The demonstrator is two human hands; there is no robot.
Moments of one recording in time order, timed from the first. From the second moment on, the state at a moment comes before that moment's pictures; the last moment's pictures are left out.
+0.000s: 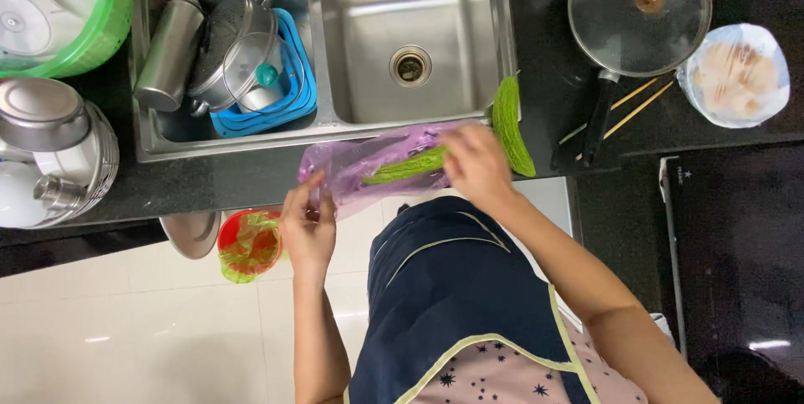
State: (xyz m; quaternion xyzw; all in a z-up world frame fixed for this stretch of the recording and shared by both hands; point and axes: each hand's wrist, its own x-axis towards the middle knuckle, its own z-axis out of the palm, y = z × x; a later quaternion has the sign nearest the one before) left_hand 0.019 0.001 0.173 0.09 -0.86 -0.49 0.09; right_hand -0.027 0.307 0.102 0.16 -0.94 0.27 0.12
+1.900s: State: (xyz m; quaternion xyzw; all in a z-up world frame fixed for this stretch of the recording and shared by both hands) left_hand -0.037 0.090 0.160 -0.11 -0.62 -0.76 -0.19; right_hand -0.032 0.289 0.223 0.02 -0.79 0.61 -0.08
